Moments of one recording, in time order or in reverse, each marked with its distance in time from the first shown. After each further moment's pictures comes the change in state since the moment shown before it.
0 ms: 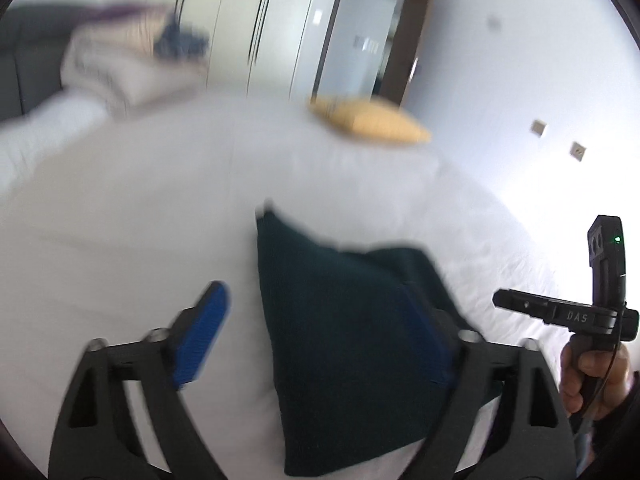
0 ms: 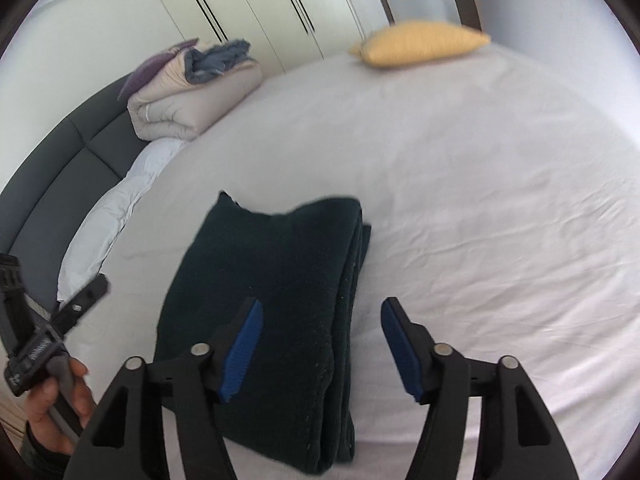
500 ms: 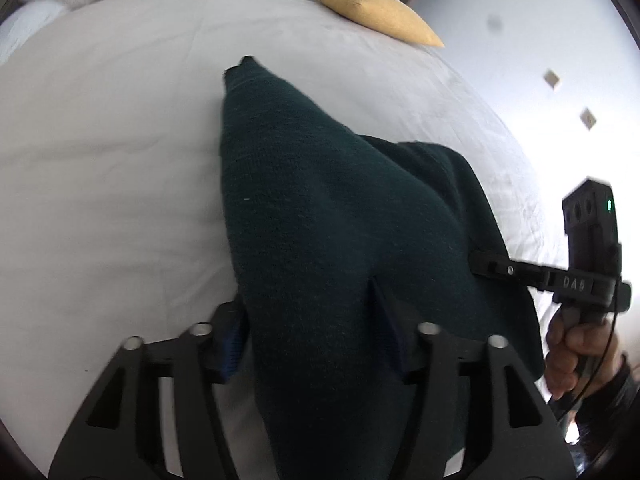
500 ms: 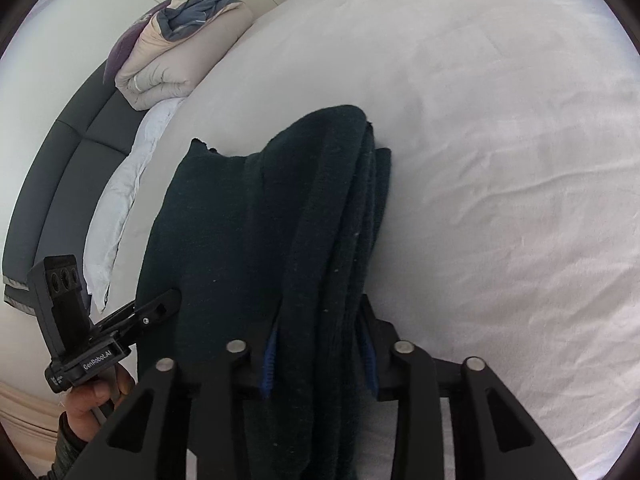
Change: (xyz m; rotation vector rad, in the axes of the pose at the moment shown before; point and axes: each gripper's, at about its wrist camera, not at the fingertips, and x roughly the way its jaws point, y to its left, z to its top) left arm 0.167 0.023 -0.035 -0.139 0.460 -0.138; right arm 0.128 -0.049 -0.003 0.185 0.323 0.203
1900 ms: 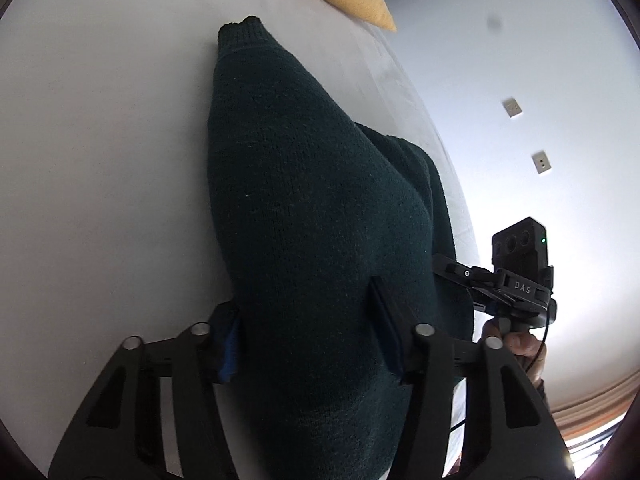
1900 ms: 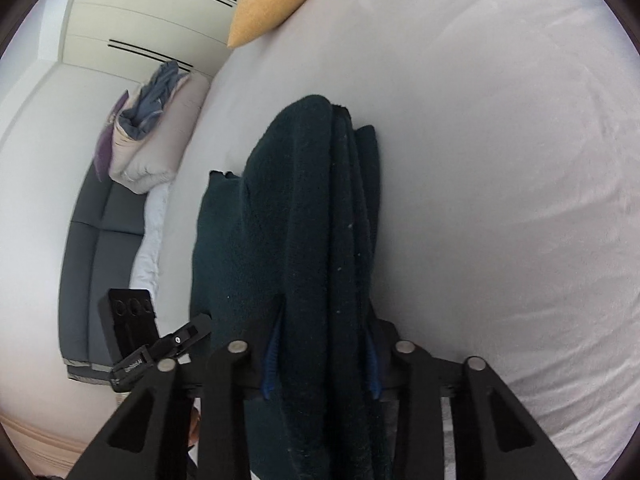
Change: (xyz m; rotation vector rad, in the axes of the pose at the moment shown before) left arm 0.176 -0.141 0.130 -0.122 0.146 -0.352; right arm -0.075 -0.187 0.144 0.258 0.013 0.050
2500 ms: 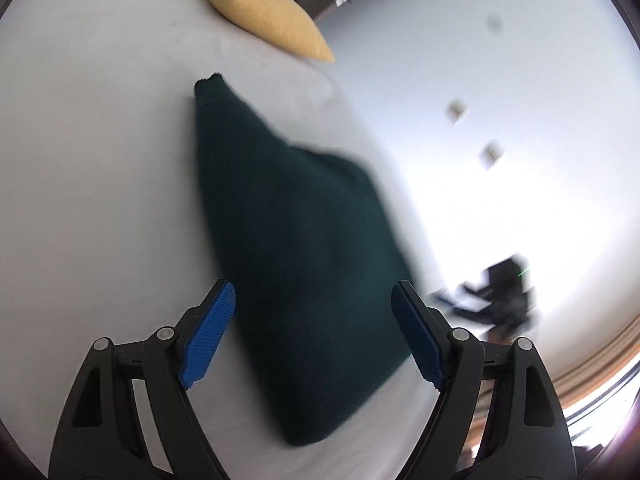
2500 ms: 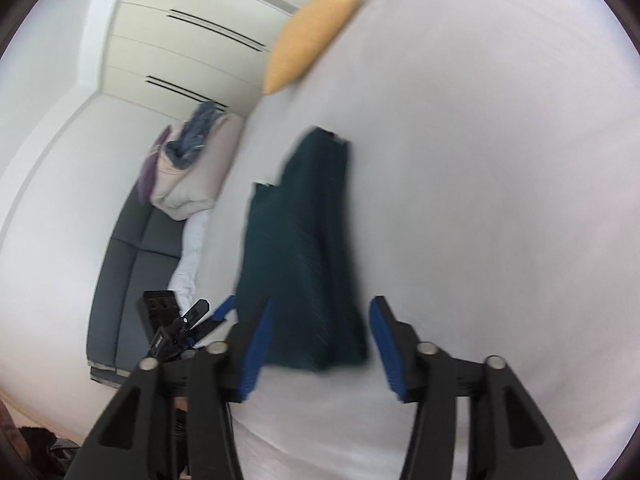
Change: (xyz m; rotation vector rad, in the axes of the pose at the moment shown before) left arm -0.068 -0.004 -0.037 0.092 -0.147 -0.183; right arm -0.104 -0.026 -0.075 0.019 -0.180 0.189
